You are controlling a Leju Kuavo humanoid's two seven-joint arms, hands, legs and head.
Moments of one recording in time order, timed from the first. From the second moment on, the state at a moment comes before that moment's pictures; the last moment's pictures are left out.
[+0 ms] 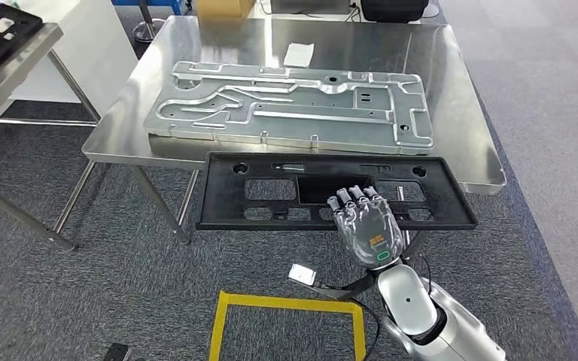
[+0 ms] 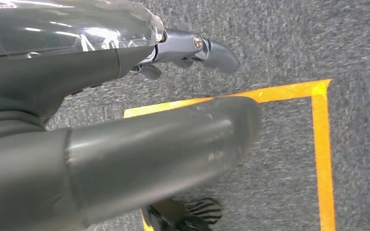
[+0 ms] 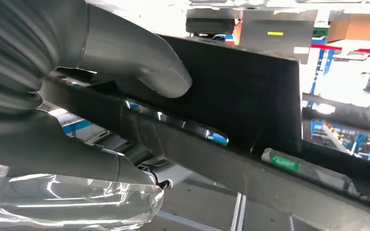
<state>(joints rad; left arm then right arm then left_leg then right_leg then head) -0.11 -0.03 1.27 -0.25 -1.27 -0.12 -0.49 -0.45 -0.23 0.82 -1.62 1.57 -0.42 0.38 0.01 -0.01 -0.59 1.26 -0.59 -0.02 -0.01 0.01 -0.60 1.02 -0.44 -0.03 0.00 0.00</state>
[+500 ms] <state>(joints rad) -0.11 -0.03 1.27 -0.25 -1.27 -0.13 -0.48 -0.49 -0.21 0.82 -1.59 1.57 -0.41 0.34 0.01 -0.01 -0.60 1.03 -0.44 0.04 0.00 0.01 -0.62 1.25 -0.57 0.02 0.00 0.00</state>
